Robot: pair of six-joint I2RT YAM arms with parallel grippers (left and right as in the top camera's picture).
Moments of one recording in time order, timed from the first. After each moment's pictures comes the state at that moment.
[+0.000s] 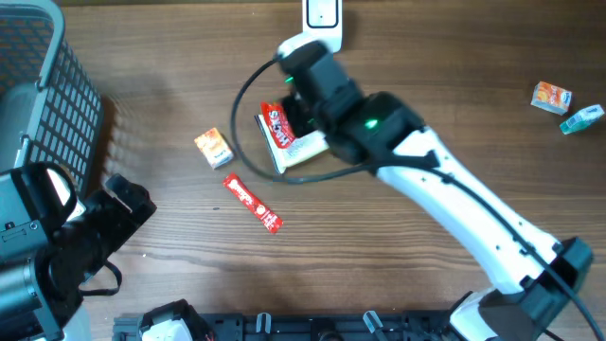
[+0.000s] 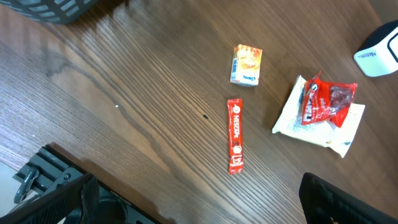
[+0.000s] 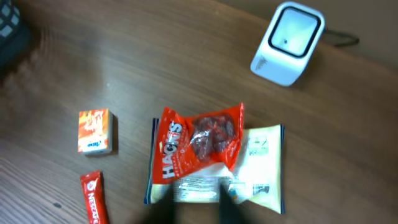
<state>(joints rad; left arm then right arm) 0.33 0.96 1.47 -1.59 0.09 -0.48 0.72 1.70 1.69 -0.81 0.19 0.17</state>
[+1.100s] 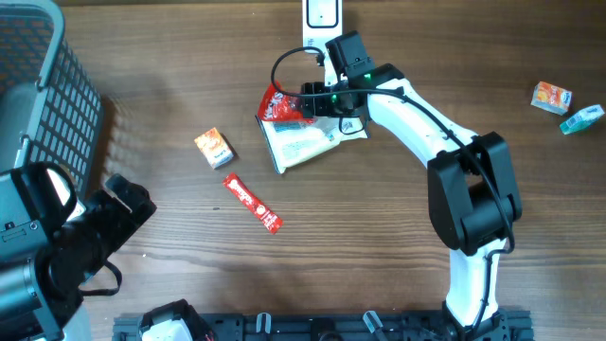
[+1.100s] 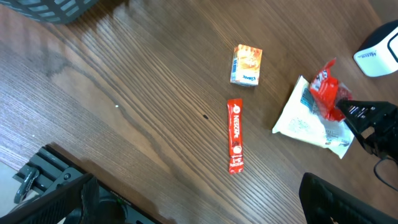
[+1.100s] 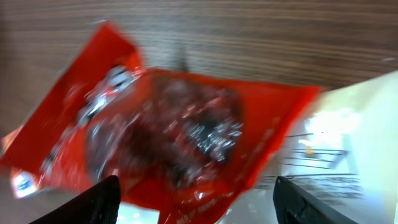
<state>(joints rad) 0.33 0.96 1.47 -1.59 0.09 -0.48 0.44 2.13 1.61 -0.56 -0.28 0.35</state>
